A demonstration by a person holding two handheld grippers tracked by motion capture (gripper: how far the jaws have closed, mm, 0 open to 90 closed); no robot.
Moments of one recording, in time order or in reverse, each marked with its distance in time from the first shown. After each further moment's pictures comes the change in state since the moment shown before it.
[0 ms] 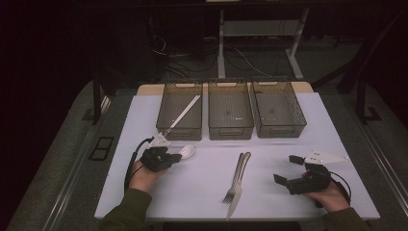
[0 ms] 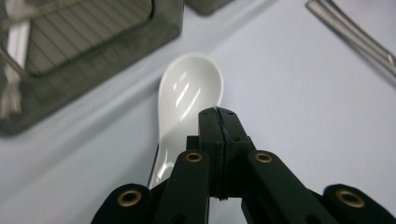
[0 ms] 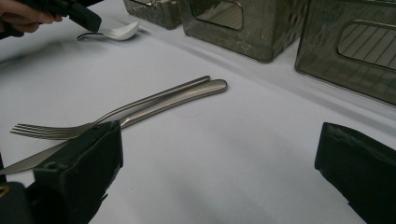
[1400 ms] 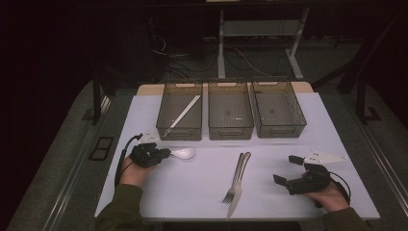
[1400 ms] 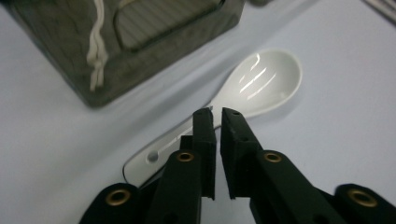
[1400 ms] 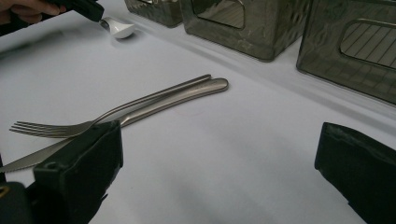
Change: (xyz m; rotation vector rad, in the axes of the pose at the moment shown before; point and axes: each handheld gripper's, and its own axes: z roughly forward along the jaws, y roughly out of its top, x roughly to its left) left arm 0.029 -0.004 -0.012 -0.043 0.082 -0.010; right arm 0.000 0.000 0.001 0.004 0.001 -0.008
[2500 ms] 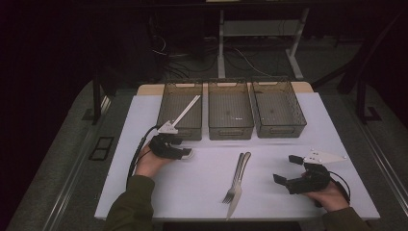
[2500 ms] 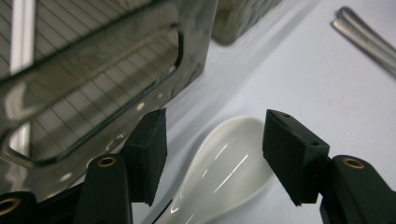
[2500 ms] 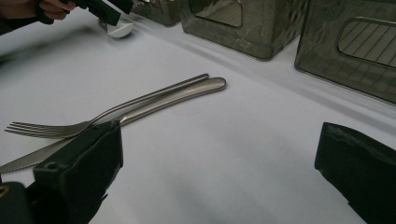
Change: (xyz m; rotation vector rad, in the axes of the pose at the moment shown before) left arm -0.007 0.033 0.045 0.043 -0.115 0.059; right arm -0.001 0.000 0.001 0.002 -0.003 0.004
